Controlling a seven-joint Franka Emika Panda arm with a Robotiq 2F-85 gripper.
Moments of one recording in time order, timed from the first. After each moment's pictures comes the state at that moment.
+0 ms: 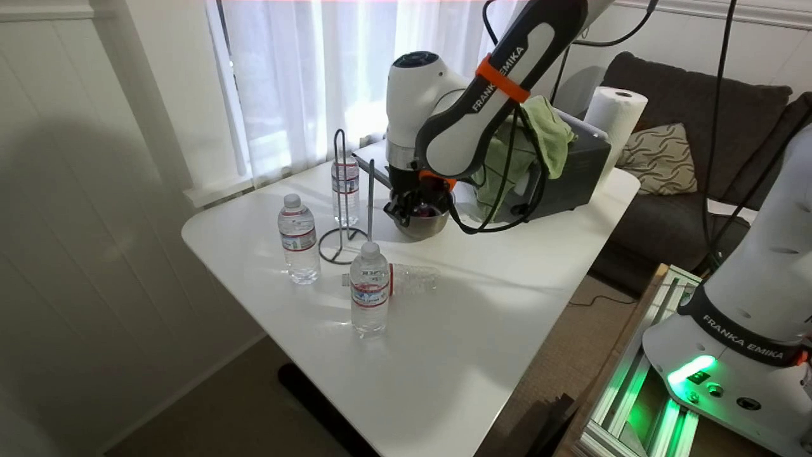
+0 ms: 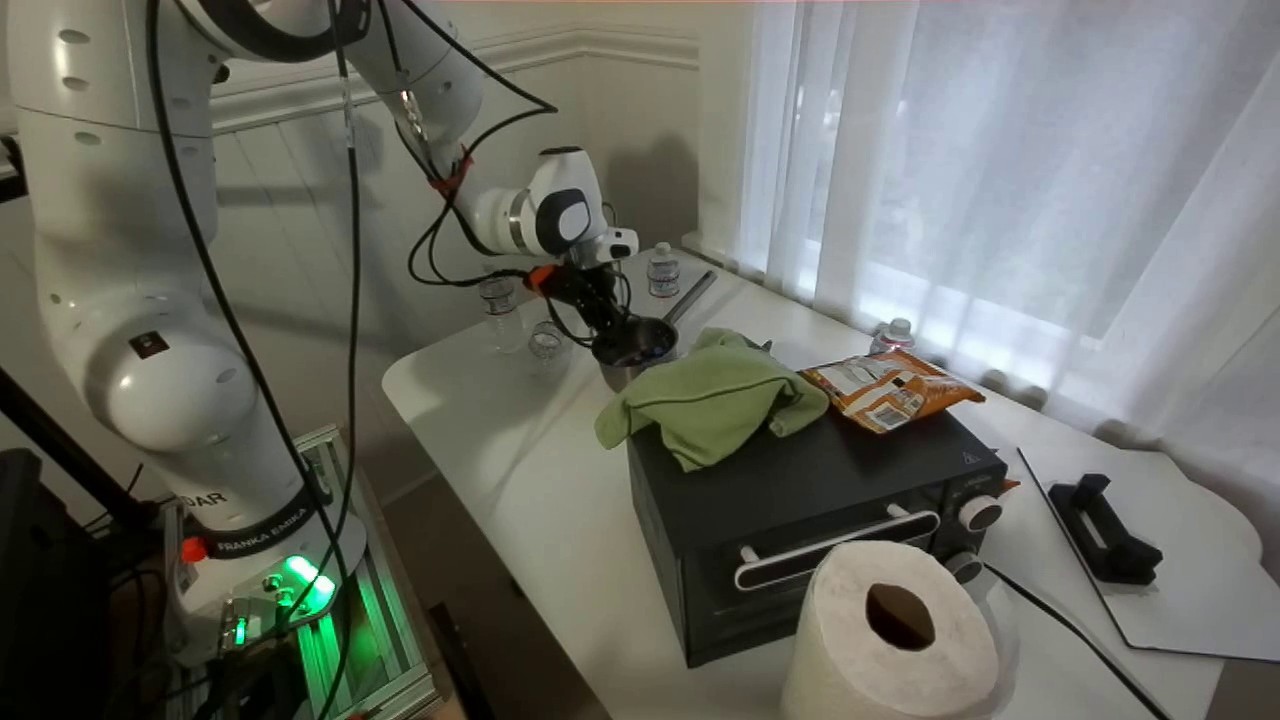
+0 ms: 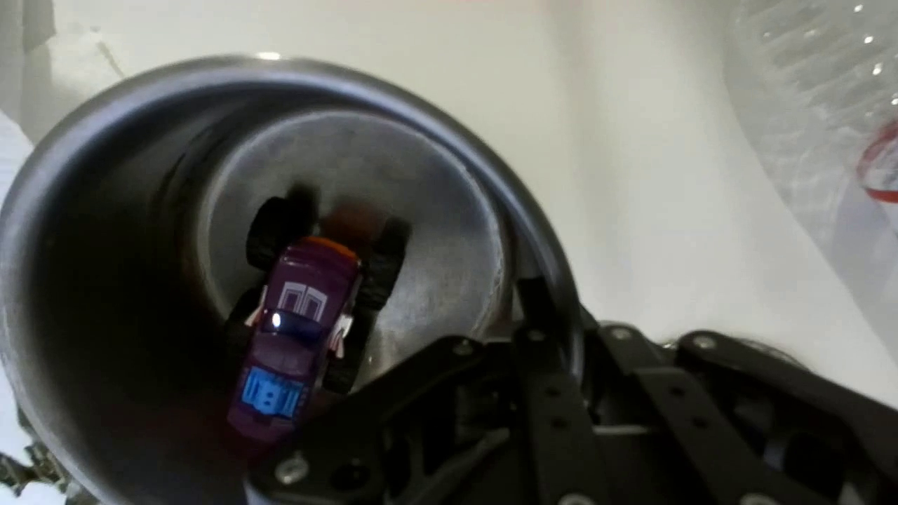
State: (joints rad) arm 0.30 0.41 -0.07 -2.22 -0.28 2.69 0.29
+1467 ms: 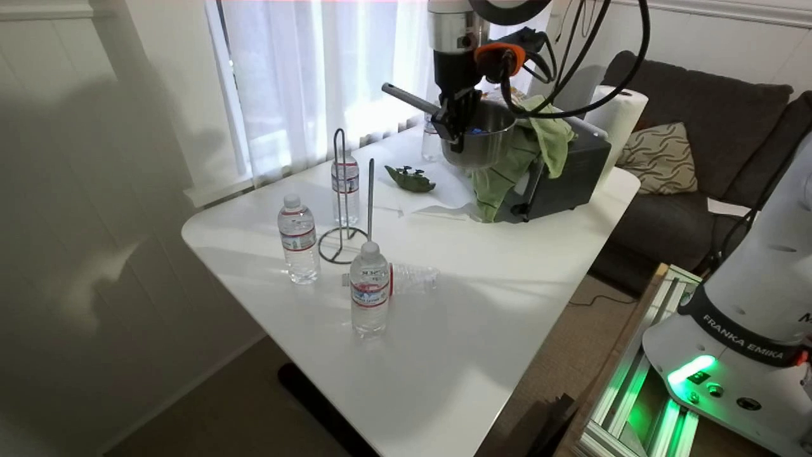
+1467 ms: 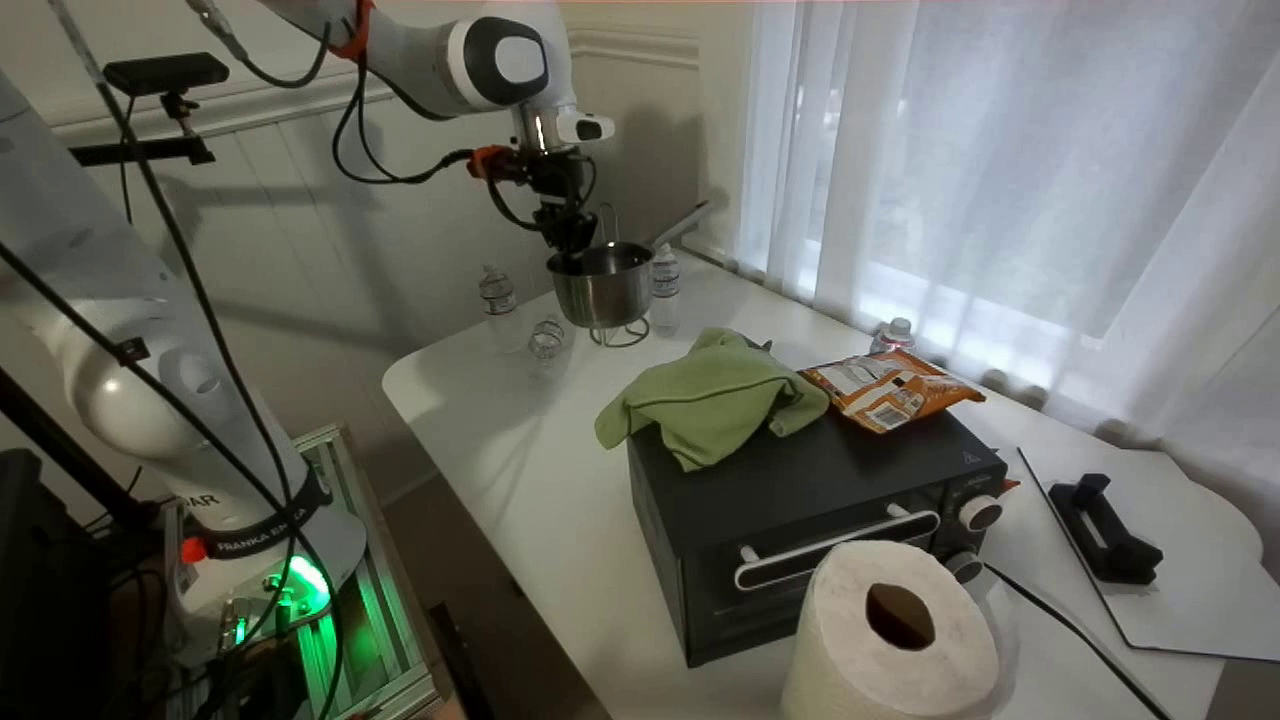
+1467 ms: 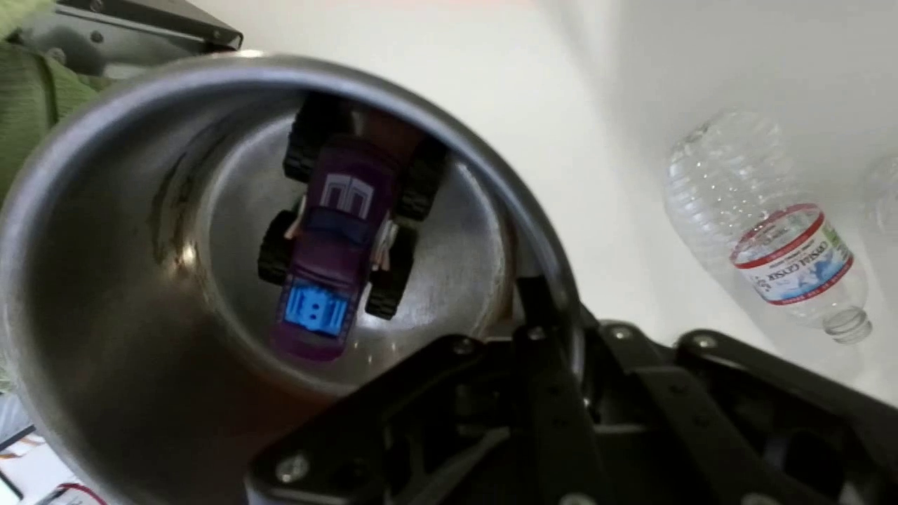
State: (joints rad) arm 0.18 -0.10 0.04 -2.28 -0.21 2.09 0.20
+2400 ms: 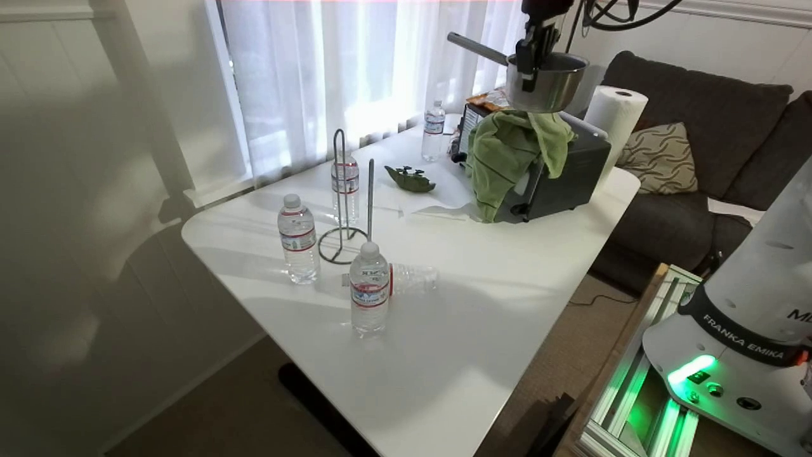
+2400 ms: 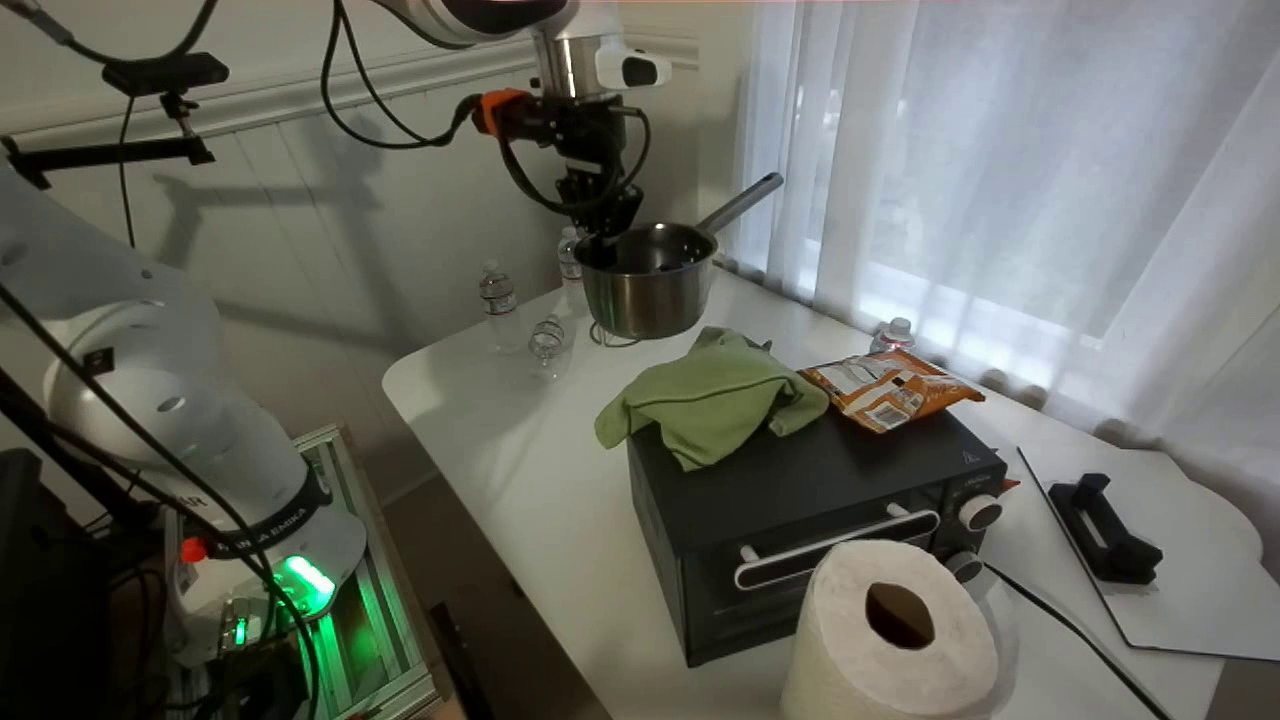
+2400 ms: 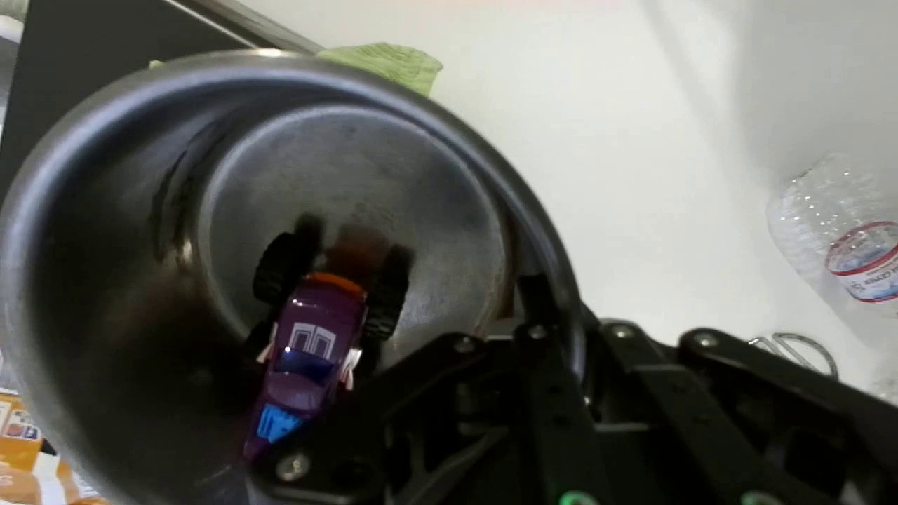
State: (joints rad) arm -0.02 -0.33 -0.10 -2.29 -0.18 1.95 -0.14
